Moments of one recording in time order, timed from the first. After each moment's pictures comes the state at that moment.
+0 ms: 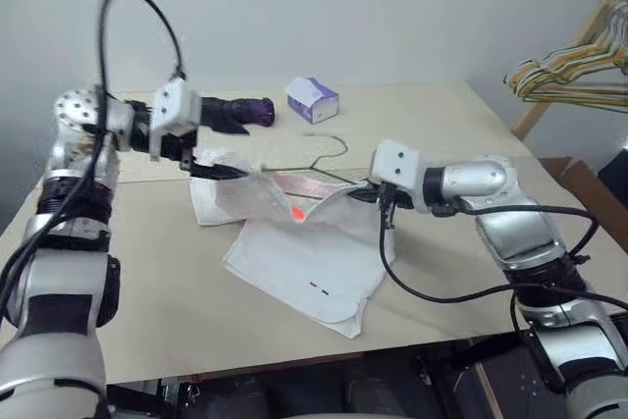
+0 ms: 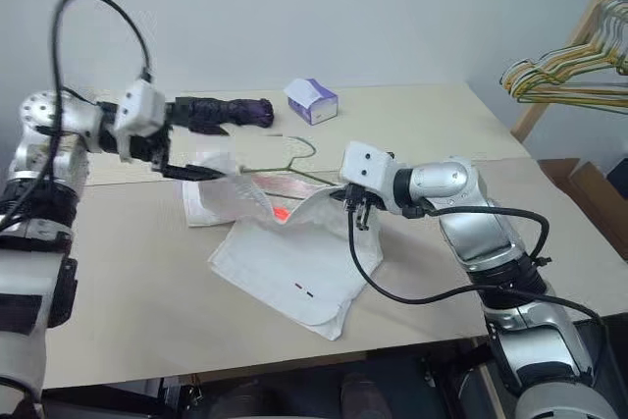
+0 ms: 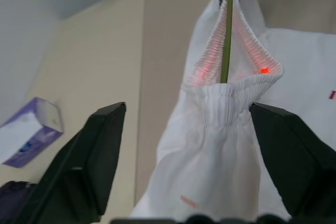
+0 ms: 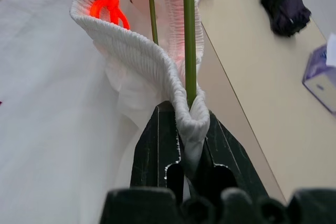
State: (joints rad) left arm -1.05 0.78 -0.09 0.79 -0.28 -0.21 -1.56; right arm -0.65 -0.64 0.25 -0.17 0.04 0.56 0.99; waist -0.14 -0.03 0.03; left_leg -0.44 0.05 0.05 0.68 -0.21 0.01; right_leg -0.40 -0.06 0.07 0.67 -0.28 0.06
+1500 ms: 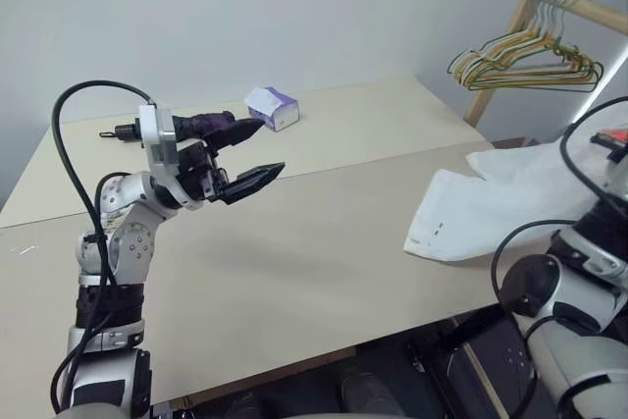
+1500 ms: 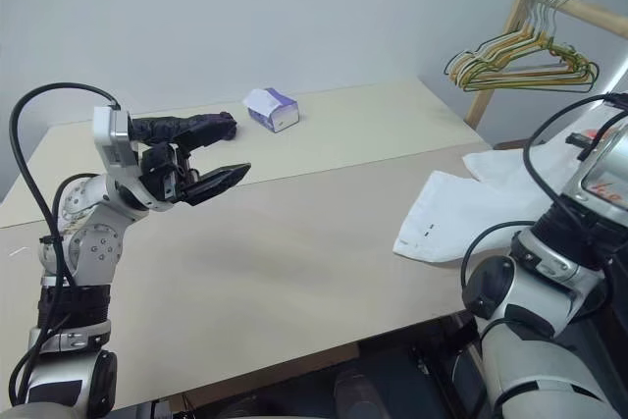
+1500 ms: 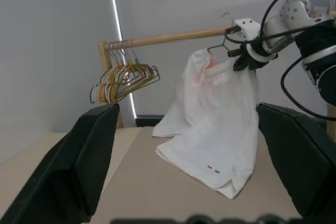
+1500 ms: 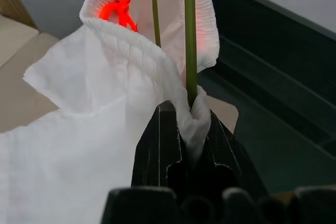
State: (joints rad) left arm -0.49 0.51 0.17 -0.06 -0.71 0.31 -1.09; right arm -1.05 -0.52 -0.64 0.02 -0.35 1.56 -0.08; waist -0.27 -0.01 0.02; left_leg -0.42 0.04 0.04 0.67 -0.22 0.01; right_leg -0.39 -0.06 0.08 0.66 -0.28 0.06
